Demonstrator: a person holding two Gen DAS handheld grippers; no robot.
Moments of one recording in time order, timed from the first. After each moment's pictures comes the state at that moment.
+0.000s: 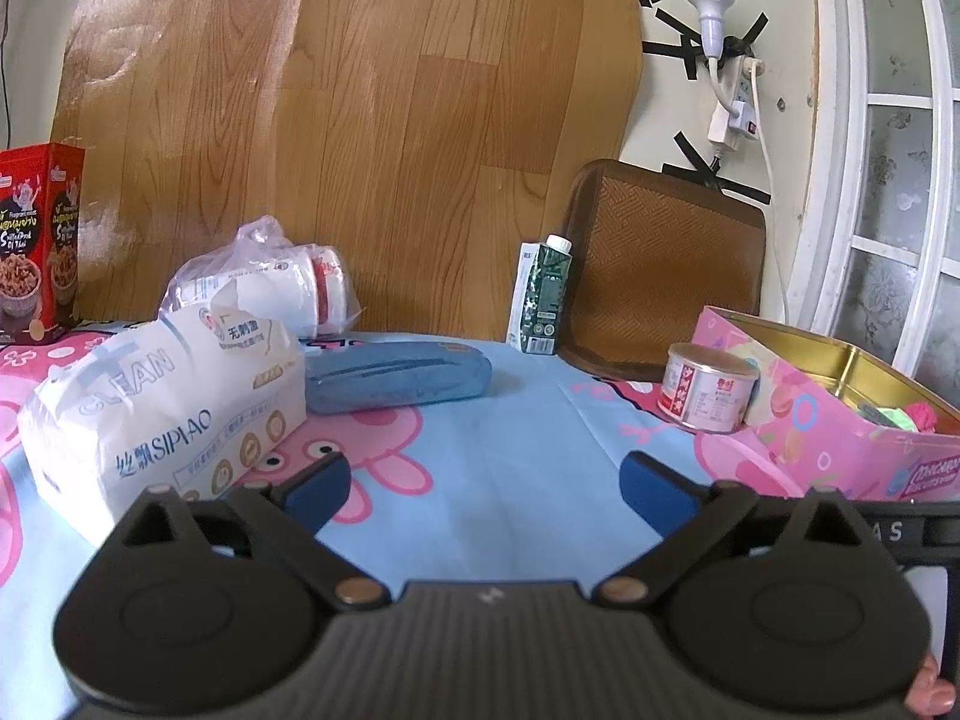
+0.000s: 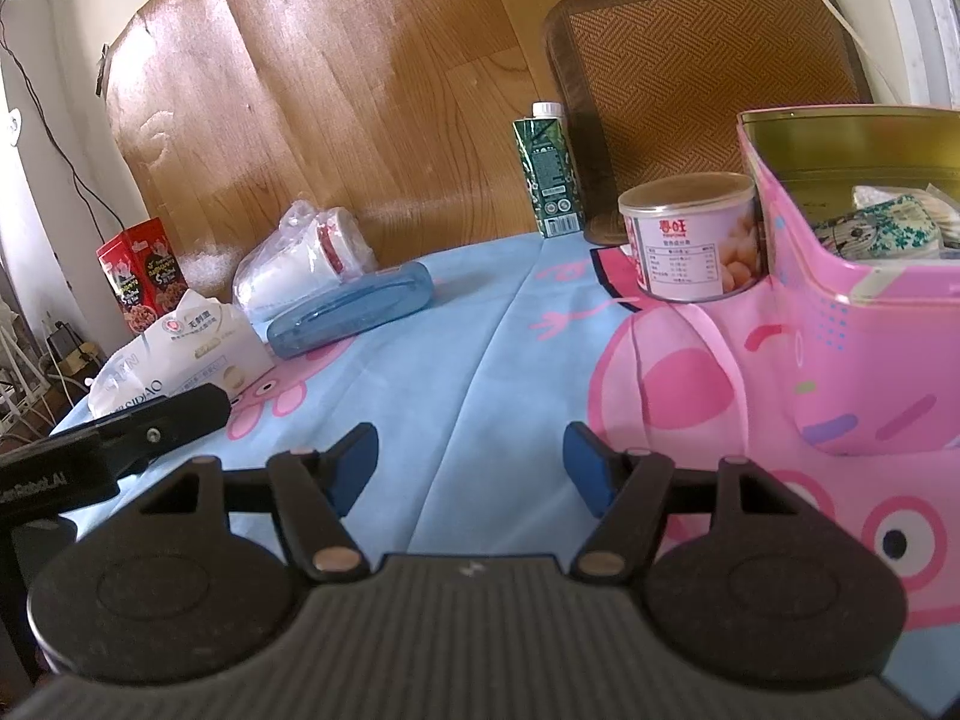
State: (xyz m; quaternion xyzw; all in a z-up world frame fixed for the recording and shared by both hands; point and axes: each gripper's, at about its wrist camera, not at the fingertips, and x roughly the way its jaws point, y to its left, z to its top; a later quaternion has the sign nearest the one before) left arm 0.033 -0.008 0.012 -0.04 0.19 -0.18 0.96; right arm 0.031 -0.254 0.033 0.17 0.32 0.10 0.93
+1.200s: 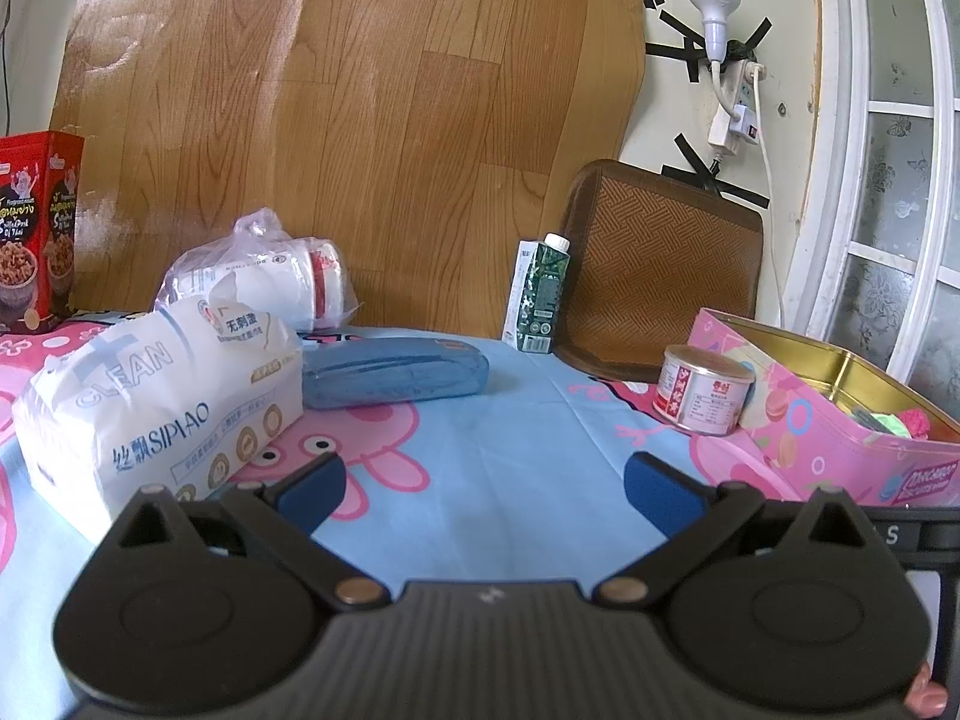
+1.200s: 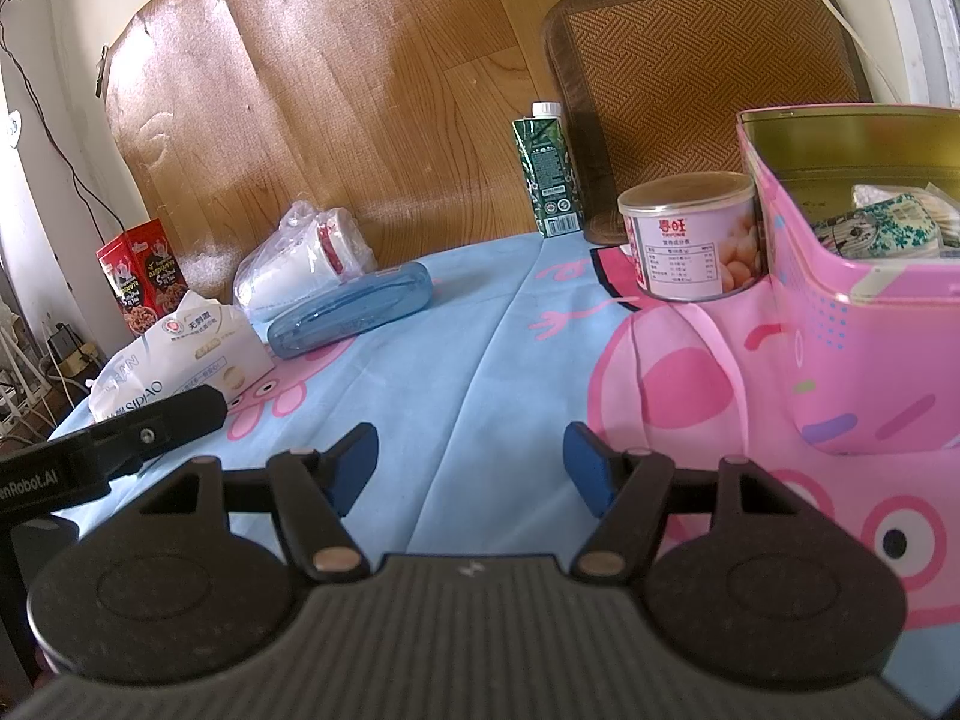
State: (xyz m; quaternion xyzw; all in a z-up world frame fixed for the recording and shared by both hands) left arm 0.033 -0.006 0.012 -0.05 0.20 -0.19 0.96; right arm 0.031 -0.254 0.033 0.17 0.32 0.10 0.93
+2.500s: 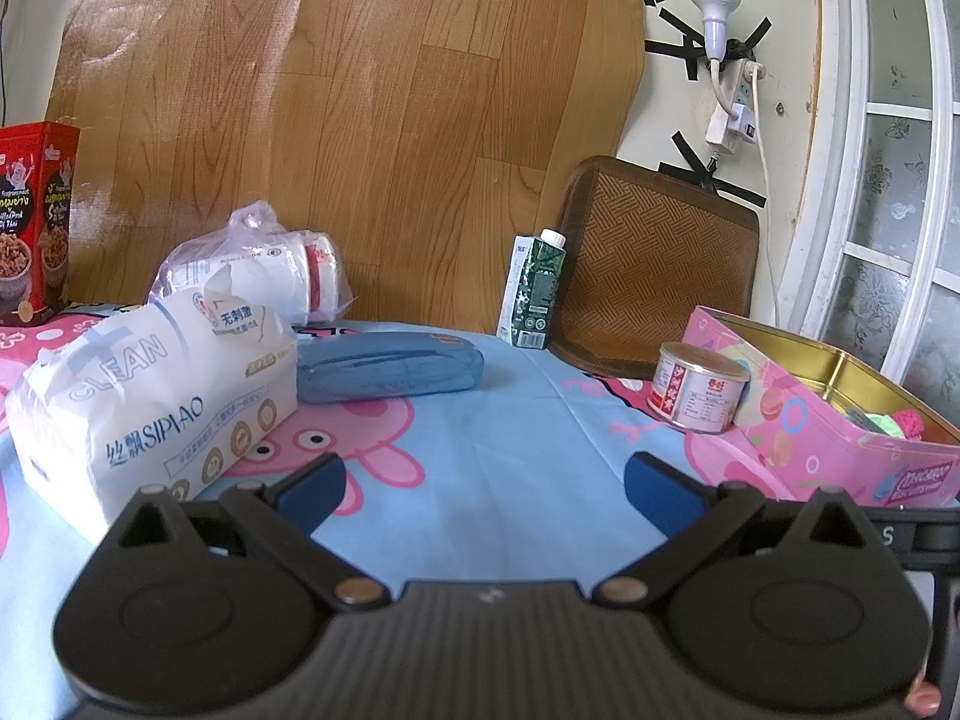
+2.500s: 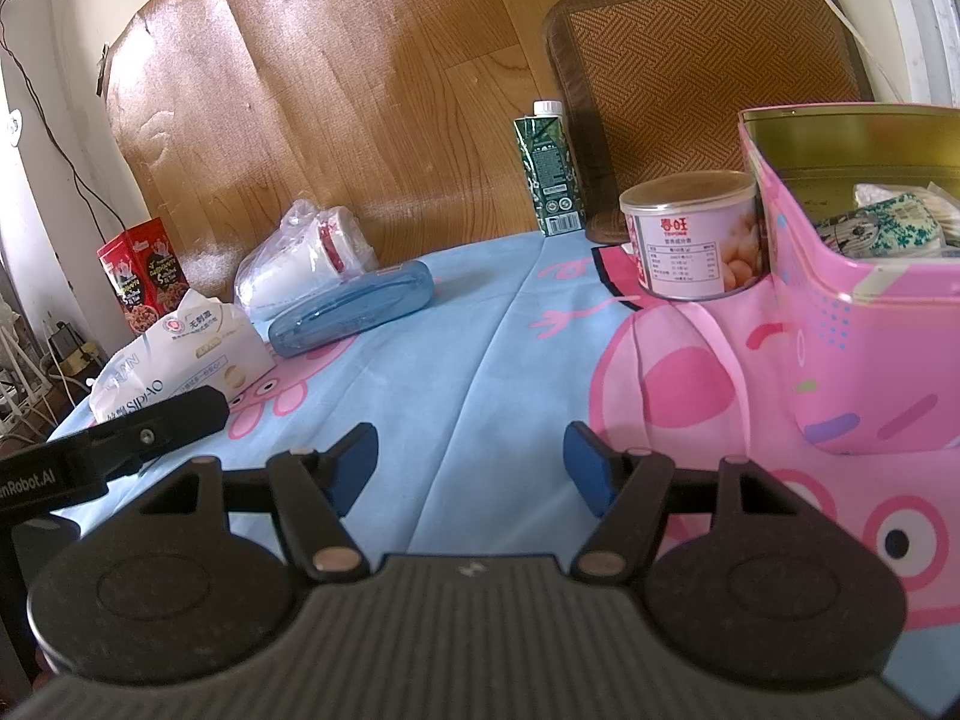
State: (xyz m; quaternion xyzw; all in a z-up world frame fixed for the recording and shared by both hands) left arm 0.034 -0.006 0.011 -0.06 0.20 -0.19 0.96; right arm 0.031 -0.253 0.032 0.17 0.32 0.10 0.93
